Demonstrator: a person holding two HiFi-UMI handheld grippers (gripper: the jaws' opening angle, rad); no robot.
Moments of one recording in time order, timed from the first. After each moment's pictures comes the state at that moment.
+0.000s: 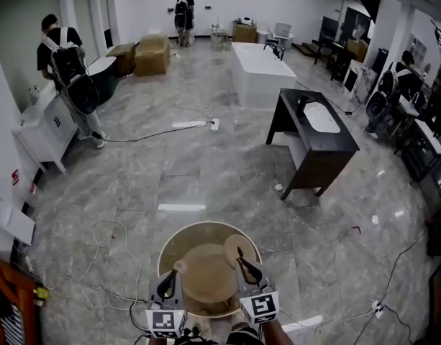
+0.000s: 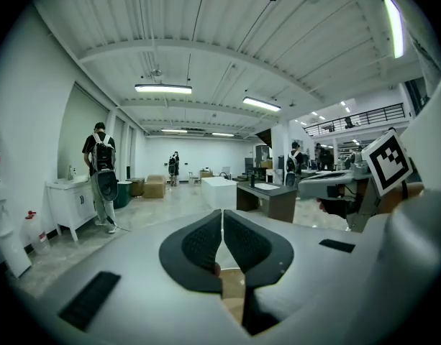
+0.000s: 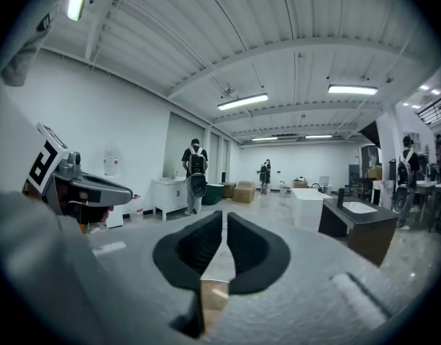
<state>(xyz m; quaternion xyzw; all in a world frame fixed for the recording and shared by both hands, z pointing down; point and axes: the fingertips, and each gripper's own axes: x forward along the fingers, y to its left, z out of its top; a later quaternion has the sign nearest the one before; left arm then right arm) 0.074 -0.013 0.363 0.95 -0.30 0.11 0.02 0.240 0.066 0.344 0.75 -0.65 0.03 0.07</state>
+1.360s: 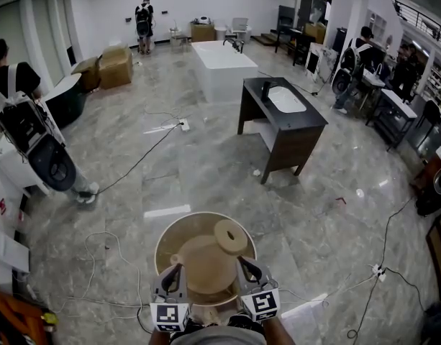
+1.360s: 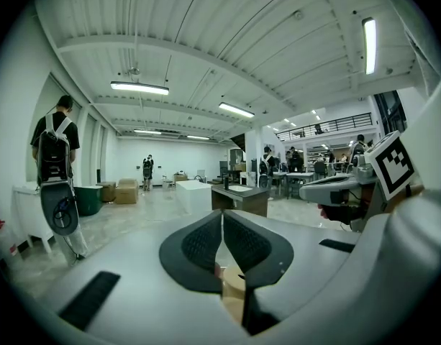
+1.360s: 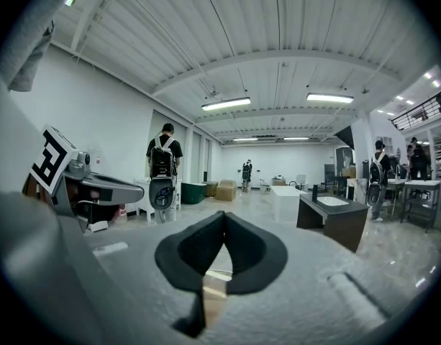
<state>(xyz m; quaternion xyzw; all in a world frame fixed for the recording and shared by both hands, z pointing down) 0.058 0.044 0.348 0.98 -0.19 0.10 0.00 0.184 0.155 0.341 0.81 -0.58 0.04 0.07</state>
